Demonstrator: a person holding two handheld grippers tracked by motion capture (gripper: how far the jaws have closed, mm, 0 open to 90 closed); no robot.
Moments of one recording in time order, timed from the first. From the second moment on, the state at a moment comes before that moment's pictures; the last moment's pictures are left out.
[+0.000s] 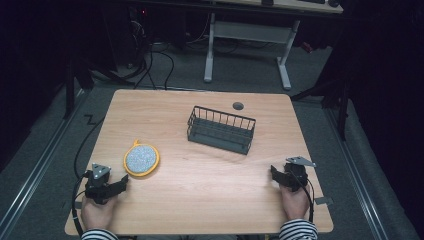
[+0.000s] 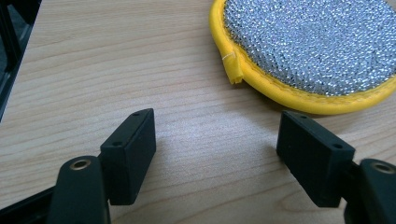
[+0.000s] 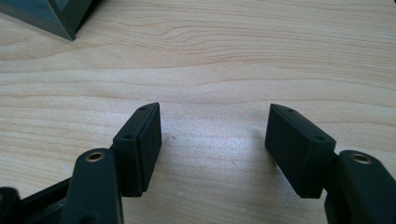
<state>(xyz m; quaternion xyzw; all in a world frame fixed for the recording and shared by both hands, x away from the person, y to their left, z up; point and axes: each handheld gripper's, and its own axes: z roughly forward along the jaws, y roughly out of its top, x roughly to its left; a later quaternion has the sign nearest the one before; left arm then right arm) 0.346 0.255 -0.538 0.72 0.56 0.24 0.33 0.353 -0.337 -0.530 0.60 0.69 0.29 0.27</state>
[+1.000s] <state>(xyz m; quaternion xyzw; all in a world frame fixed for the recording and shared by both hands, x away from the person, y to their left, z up) 0.346 0.254 -0.538 0.73 0.55 0.24 0.33 0.353 -0.333 -0.530 0.60 0.69 0.30 0.27</state>
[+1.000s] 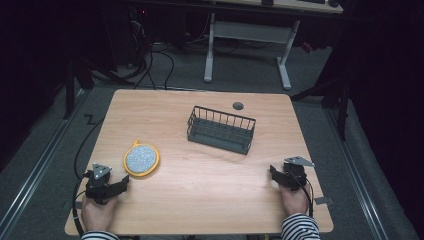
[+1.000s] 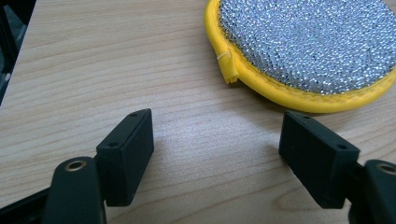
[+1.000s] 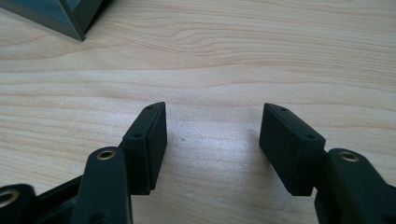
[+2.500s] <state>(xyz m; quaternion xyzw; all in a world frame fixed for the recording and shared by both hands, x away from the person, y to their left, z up) 0.345 0.253 -0.538 0.73 0.55 0.23 0.33 0.406 -0.289 -0.435 0.55 0.70 0.40 0.21</state>
